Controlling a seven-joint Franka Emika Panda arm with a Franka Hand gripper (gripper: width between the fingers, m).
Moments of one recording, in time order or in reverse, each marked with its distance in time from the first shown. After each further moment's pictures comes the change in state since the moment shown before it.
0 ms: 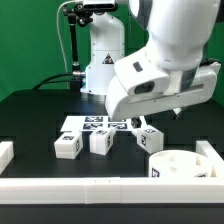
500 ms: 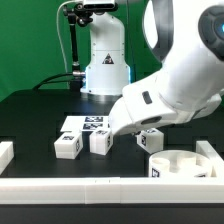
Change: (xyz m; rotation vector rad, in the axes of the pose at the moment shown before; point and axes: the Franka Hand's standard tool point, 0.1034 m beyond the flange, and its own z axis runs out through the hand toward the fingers) arm 0.000 0.000 0.018 0.000 -0.286 -0.018
